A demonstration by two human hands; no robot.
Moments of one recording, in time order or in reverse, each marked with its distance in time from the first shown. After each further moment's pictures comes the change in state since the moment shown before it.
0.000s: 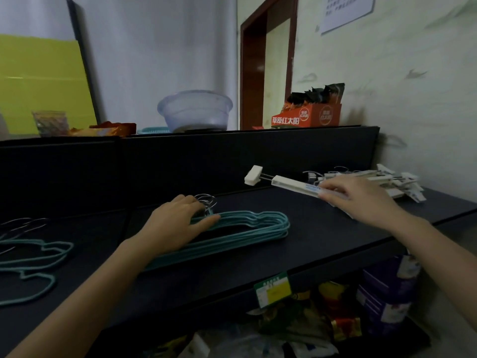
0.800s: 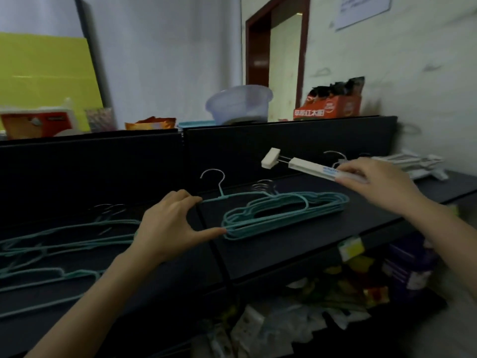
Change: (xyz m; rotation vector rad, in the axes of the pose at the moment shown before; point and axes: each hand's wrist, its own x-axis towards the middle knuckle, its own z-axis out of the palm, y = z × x) left_hand -0.126 -0.140 -0.043 -0.042 0.207 -0.003; right_hand -0.032 -0.172 0.014 -0.034 0.065 0.148
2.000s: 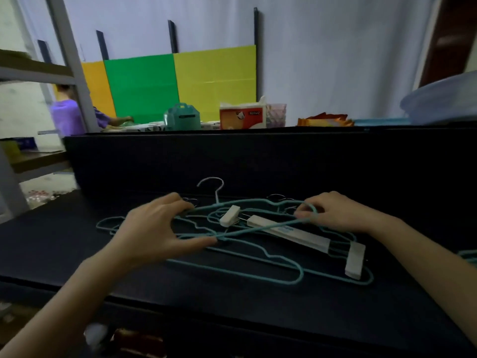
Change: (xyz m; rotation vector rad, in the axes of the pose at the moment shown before) left_hand -0.157 -0.191 -0.133 0.301 0.002 -0.426; right_hand 0.073 -0.331 0.166 0.289 -0.675 -0.637
